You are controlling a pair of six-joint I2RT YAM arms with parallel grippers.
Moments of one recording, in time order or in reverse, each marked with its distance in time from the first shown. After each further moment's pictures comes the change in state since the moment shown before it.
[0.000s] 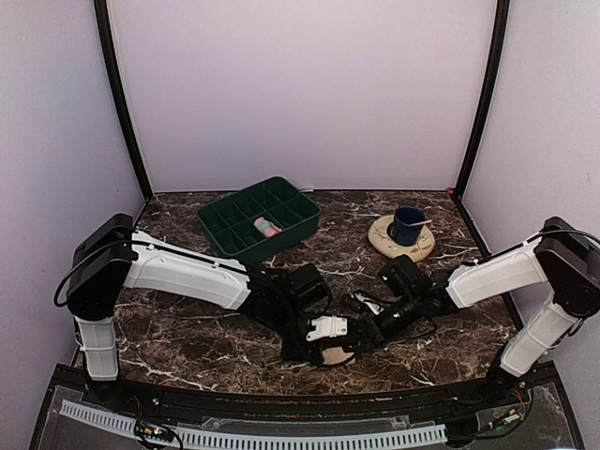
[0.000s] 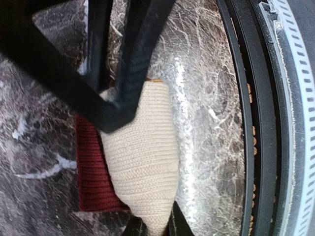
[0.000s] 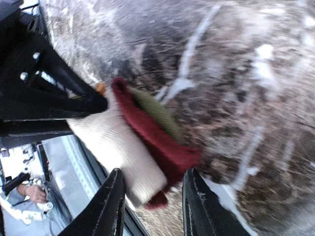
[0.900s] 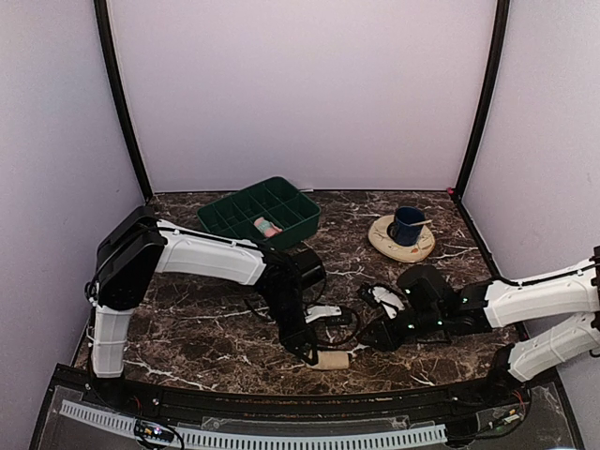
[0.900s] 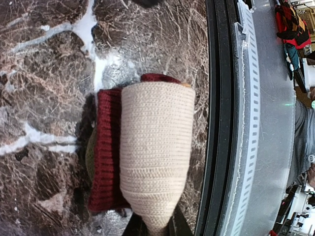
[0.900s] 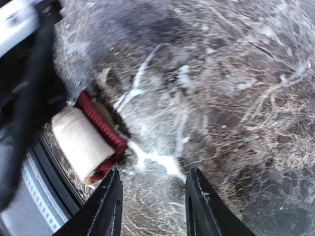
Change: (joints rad) left arm 0.135 0.146 0.179 -0.288 0.375 -0.103; right arm 0.107 -0.327 -0.133 -0.016 0.452 -0.044
